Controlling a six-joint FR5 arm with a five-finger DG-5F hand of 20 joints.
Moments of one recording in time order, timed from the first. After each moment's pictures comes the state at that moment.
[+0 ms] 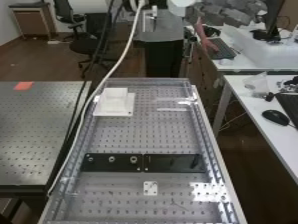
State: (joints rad) arm 1.69 -1.98 -1.23 -3.02 -1.20 -0.68
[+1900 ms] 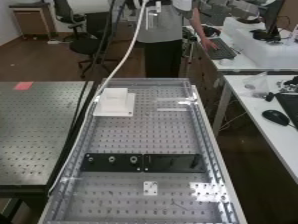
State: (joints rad) arm 1.66 -1.98 -1.22 -3.00 -1.31 -0.70
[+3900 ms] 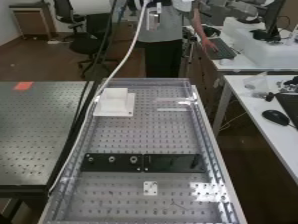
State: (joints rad) arm 1.68 -1.98 -1.22 -2.98 -1.27 -0.70
